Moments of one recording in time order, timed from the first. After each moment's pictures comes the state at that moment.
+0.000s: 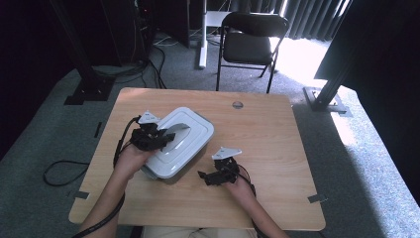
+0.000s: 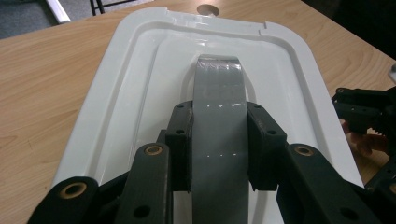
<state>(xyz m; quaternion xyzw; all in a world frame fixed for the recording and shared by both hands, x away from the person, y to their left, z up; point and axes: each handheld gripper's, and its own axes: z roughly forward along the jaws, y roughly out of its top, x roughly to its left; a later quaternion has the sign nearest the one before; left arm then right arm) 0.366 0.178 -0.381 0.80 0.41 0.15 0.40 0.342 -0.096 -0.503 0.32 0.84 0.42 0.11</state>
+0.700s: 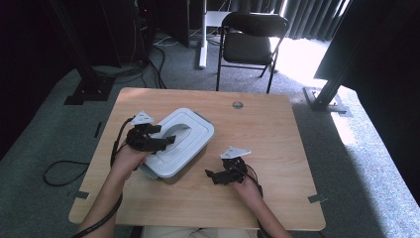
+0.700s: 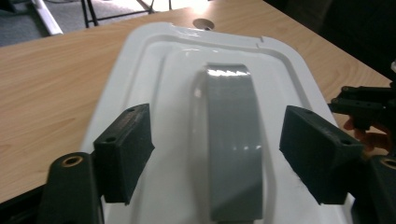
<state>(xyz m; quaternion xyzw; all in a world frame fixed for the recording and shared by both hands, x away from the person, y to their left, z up) 0.368 0.200 -0.386 0.79 0.40 0.15 0.44 0.342 -0.119 -0.500 0.34 0.83 0.43 0.12</state>
